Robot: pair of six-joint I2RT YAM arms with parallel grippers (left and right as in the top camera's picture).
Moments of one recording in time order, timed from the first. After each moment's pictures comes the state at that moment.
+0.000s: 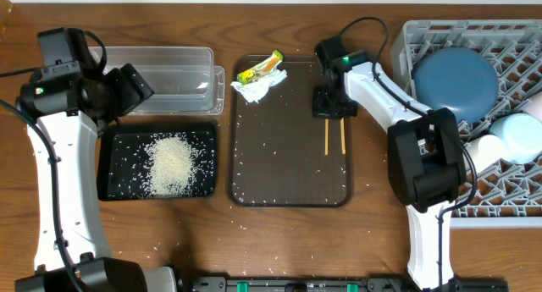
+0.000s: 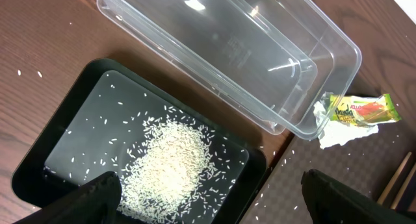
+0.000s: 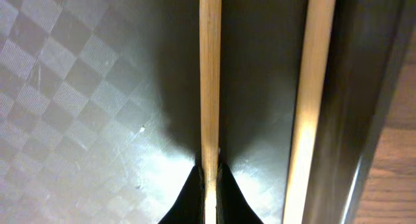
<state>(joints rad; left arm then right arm) 0.25 1.51 1.50 -1.09 0.10 -0.43 0.37 2.25 1.72 -0.94 -0.07 0.46</state>
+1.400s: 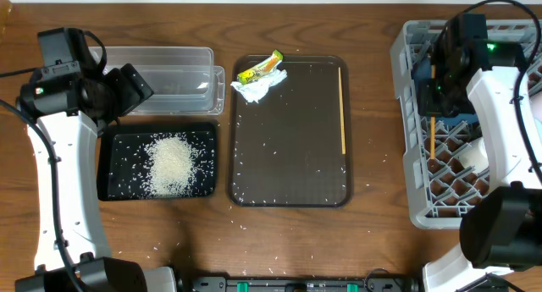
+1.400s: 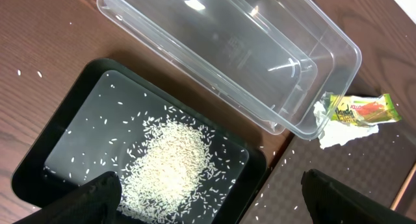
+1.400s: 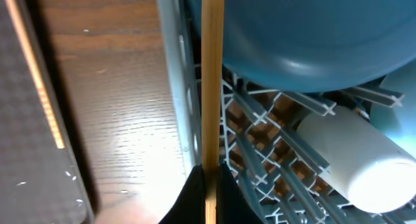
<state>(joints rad) 0.25 1.51 1.50 -1.09 0.10 -0.43 -0.04 1.79 1.61 -1.23 0.09 0.05</state>
